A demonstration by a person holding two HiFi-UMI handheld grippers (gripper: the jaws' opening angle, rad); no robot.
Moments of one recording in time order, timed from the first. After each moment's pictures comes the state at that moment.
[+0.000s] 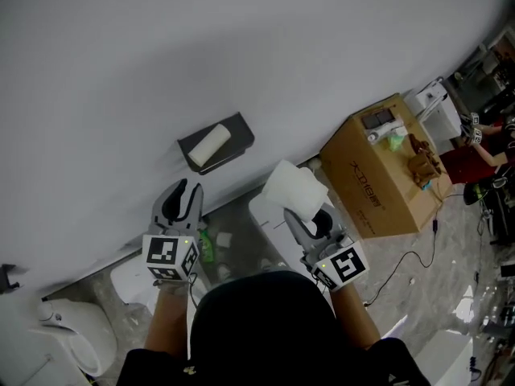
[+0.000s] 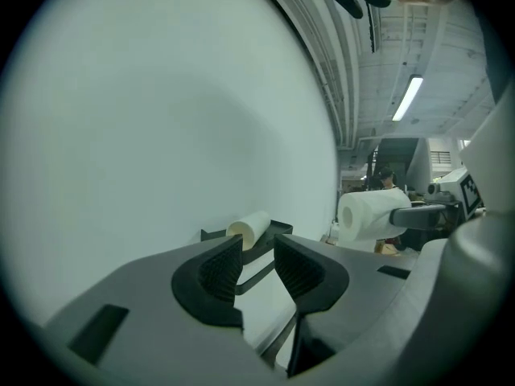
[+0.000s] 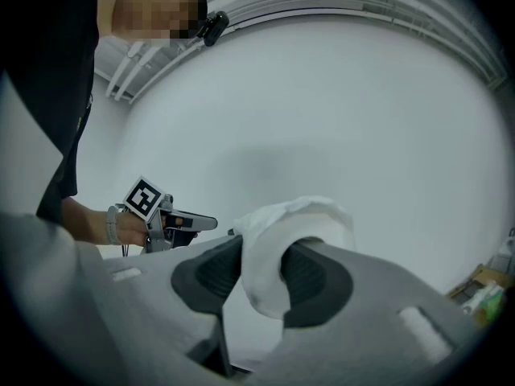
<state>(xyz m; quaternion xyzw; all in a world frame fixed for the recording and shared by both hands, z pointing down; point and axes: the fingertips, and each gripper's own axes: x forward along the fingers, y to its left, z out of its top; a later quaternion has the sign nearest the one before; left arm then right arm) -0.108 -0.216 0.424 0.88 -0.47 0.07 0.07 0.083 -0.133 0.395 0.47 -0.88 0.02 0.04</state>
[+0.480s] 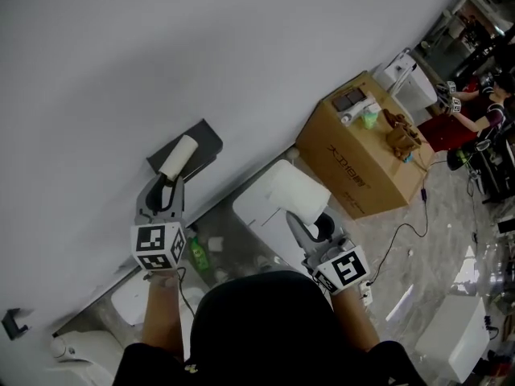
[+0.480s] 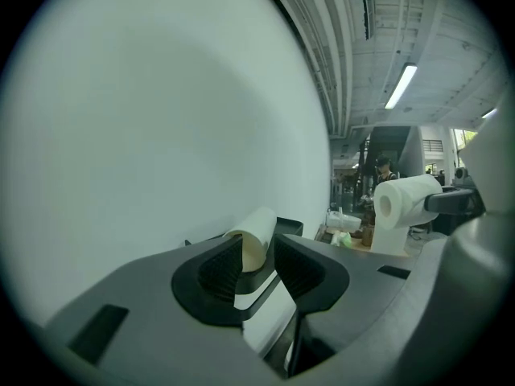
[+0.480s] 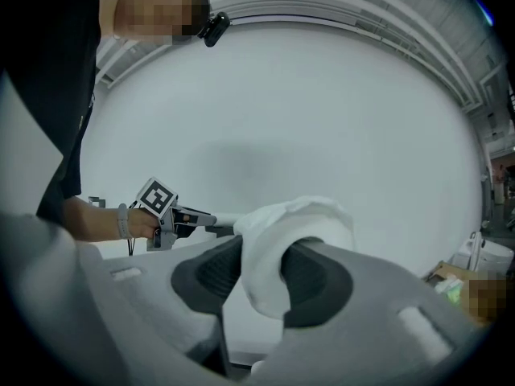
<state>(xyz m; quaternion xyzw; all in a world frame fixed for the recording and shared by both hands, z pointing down) -0.081 -0.268 0.436 0.89 -0.45 0.11 0.06 0.136 -0.110 0.399 0.56 -0.82 0.01 0.05</state>
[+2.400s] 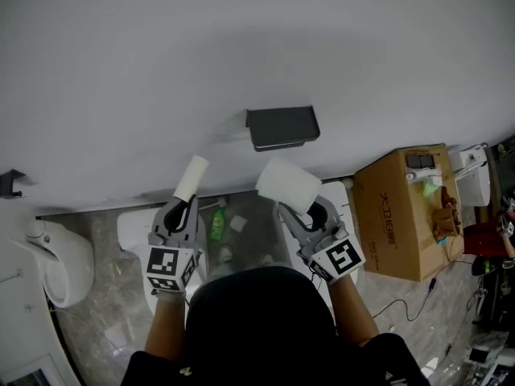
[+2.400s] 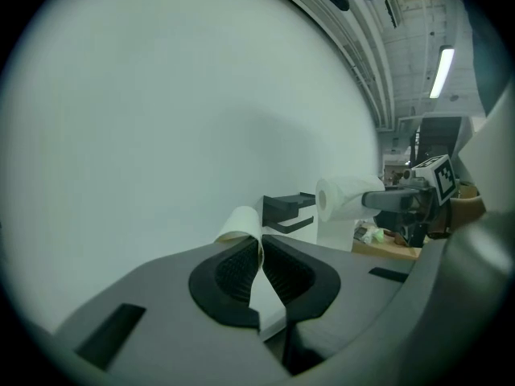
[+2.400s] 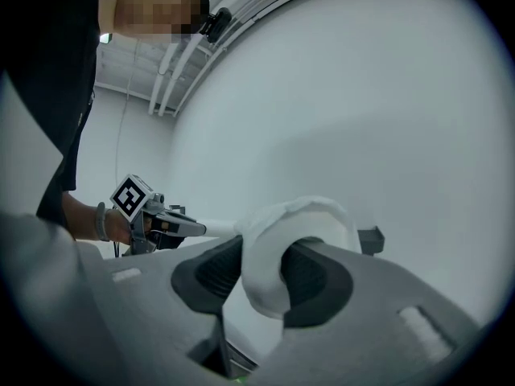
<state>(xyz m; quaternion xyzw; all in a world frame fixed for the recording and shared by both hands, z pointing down) -0.218 -0.110 0.455 0.79 -0.59 0.12 0.09 -0.029 -0.135 0.415 0.29 -0.96 0.02 0.04</state>
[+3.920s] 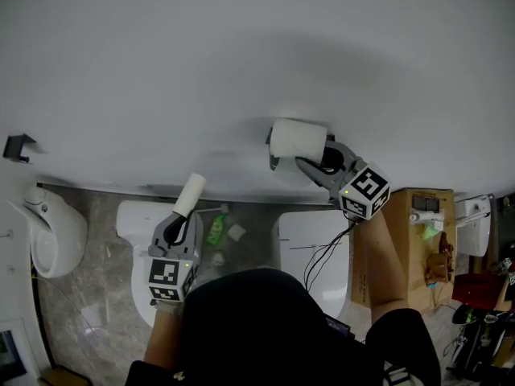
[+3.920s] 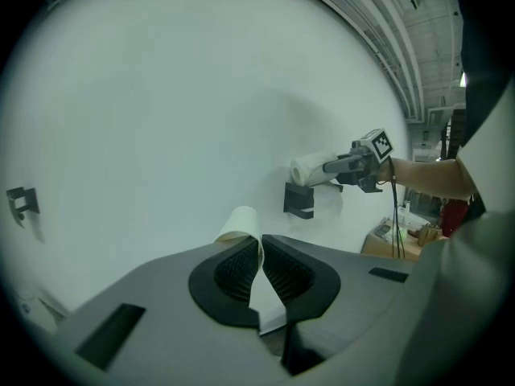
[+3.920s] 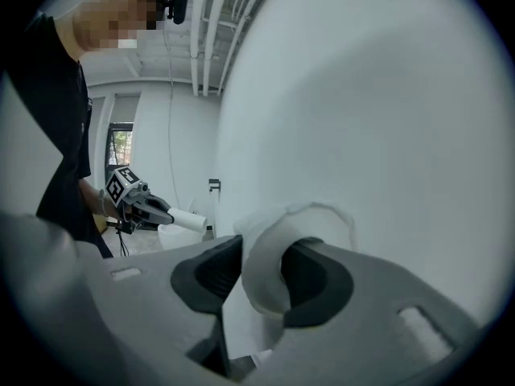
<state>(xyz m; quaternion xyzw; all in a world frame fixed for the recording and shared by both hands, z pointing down) -0.241 -0.089 0.471 0.72 -0.67 0.13 0.13 -0.065 -0.280 0.396 0.08 -0.99 -0.03 0.15</state>
